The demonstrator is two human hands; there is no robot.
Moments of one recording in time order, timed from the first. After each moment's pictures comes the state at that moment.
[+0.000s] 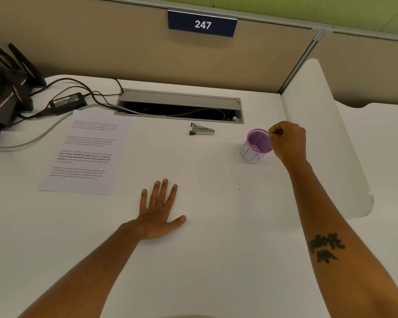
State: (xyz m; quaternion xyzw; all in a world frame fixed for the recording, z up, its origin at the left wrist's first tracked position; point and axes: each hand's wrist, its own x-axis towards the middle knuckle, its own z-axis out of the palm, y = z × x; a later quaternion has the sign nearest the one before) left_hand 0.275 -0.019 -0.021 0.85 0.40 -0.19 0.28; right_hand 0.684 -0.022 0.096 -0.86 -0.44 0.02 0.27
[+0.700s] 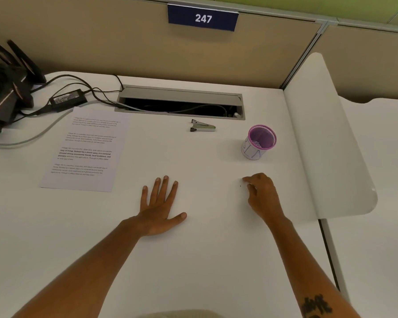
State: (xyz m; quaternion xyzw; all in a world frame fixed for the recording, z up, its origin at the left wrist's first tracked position) left_hand 0.275 -0.019 -0.023 0.85 0.40 -0.19 0.27; right_hand 0.601 -0.131 -0.004 -0.81 -0.52 0.13 0.23
